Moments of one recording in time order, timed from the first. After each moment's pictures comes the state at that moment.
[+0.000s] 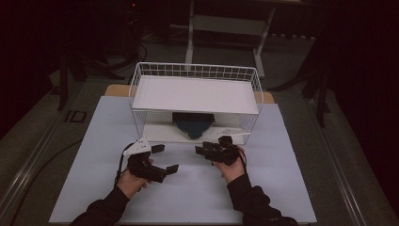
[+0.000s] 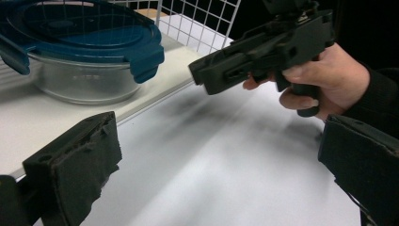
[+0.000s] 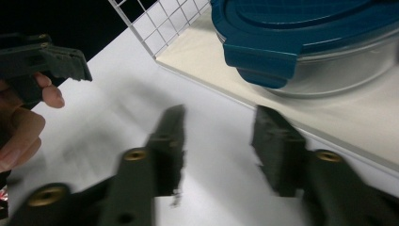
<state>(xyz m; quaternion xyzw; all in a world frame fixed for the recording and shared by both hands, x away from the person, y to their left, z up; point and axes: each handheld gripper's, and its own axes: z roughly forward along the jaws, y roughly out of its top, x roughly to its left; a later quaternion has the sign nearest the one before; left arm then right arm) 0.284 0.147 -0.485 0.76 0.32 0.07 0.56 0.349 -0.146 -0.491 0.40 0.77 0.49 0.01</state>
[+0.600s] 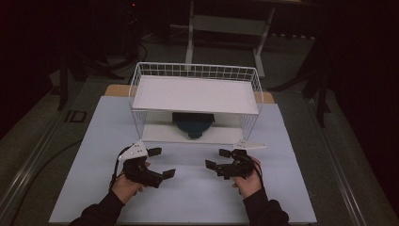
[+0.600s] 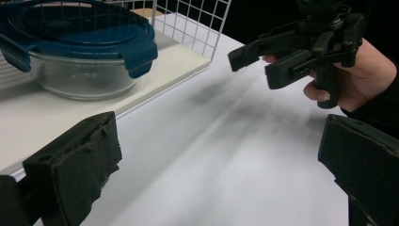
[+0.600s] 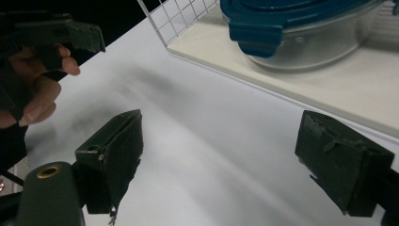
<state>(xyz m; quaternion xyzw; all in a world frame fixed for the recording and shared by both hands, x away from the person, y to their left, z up) 0.269 0.155 -0.482 0.77 0.31 0.07 0.56 0.309 -0.185 -0.488 0.38 0.77 0.51 0.03</state>
